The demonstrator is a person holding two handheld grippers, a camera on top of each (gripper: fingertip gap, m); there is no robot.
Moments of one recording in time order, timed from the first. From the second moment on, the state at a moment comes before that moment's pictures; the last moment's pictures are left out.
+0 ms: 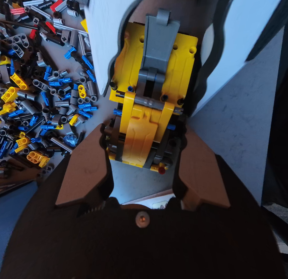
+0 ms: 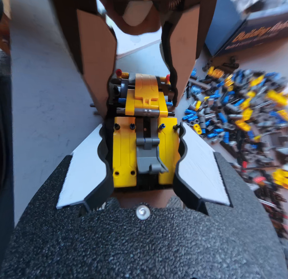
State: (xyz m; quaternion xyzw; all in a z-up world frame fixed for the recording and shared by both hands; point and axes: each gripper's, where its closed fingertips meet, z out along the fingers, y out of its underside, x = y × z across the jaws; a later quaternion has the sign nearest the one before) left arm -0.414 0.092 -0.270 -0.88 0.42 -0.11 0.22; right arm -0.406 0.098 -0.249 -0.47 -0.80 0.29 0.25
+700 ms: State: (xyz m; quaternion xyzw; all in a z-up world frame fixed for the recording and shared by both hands) left arm -0.411 0.096 -0.270 -0.87 0.41 -0.12 0.24; right arm -0.343 0.124 -0.265 -0.47 -0.79 0.32 0.22
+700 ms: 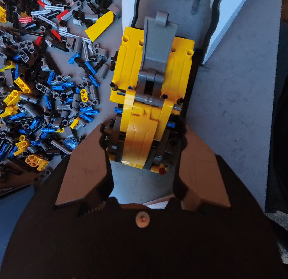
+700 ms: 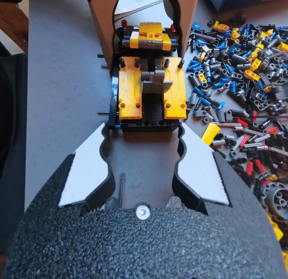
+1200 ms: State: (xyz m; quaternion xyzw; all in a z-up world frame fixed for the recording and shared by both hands) left arm -0.409 0.093 -0.269 -0.87 0.41 -0.12 0.24; right arm -0.344 0.123 -0.265 -0.44 -0.82 0.32 0.18
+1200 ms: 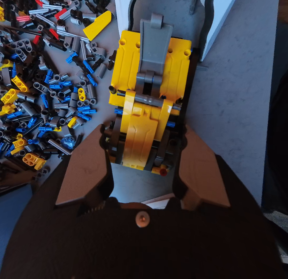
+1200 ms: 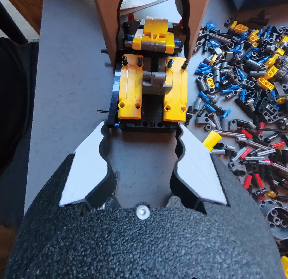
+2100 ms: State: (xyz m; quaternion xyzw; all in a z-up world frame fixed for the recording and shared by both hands) left arm -0.409 0.082 -0.250 -0.89 0.34 -0.28 0.12; right arm -0.356 0.127 -0.243 -0.41 -0.80 0.21 0.39
